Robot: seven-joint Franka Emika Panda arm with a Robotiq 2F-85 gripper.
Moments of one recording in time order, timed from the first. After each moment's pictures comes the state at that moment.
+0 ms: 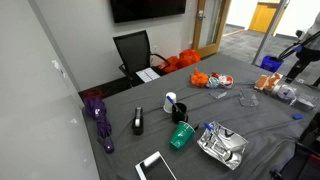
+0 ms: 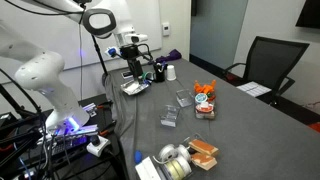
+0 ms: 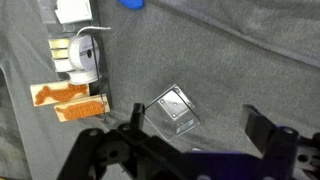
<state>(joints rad) -0.21 -0.47 -0.14 -2.65 -0.39 2.29 -0.15</state>
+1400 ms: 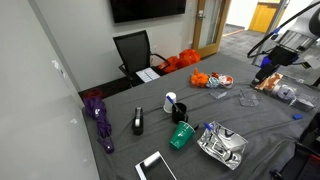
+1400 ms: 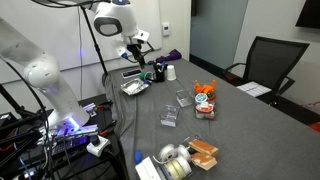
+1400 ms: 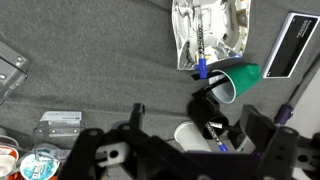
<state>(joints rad) 0.12 -0.39 -0.21 -2.61 0.35 2.36 -0.40</state>
